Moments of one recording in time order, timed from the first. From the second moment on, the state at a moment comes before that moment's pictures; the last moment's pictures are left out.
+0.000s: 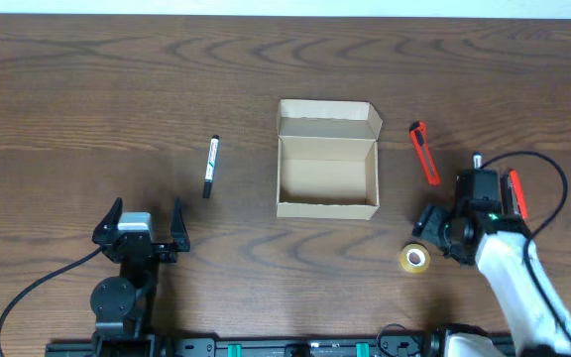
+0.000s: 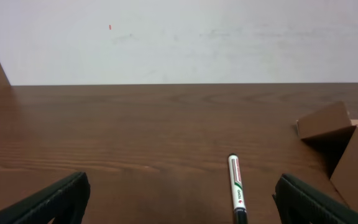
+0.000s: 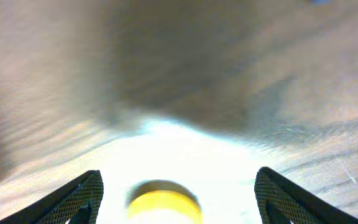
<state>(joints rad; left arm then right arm) -0.03 0.01 0.01 -0.10 -0.01 0.01 -0.08 1.22 0.61 -0.69 0.01 0.41</state>
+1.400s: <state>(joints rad) -0.03 0.01 0.01 -0.10 -0.02 0.01 0.10 0.92 0.51 -0.89 -0.05 0.51</state>
